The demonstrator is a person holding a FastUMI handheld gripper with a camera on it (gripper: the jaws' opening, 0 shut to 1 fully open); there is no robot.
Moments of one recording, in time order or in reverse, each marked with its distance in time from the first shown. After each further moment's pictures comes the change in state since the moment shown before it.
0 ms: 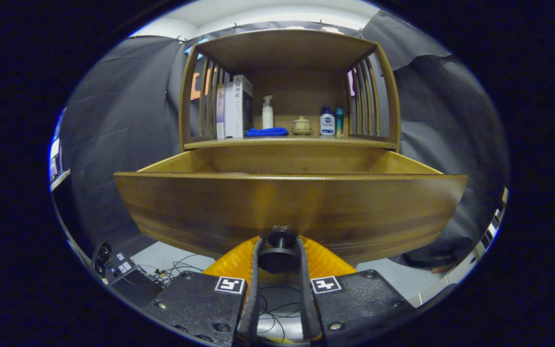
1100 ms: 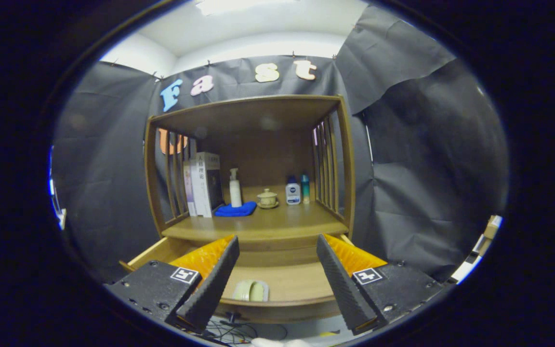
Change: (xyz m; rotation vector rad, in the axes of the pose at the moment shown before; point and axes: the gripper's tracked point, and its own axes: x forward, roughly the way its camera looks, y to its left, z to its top) arm -0.039 -0.093 0.224 0.104 -0.208 -0.072
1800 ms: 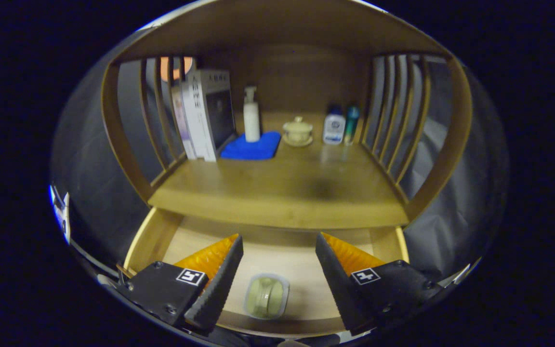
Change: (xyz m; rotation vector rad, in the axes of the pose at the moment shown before) arm 0.130 0.062 -0.070 -0.130 0.693 0.059
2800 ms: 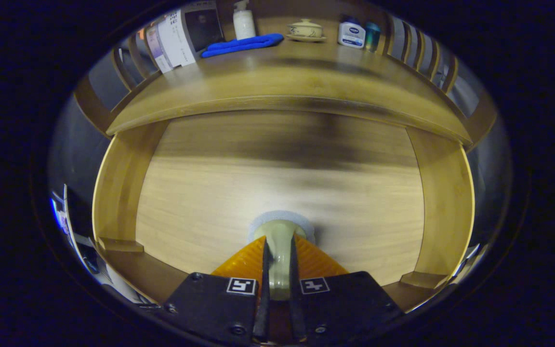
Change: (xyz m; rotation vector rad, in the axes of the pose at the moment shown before) arm 0.061 0.008 -0.116 0.049 0.374 0.020
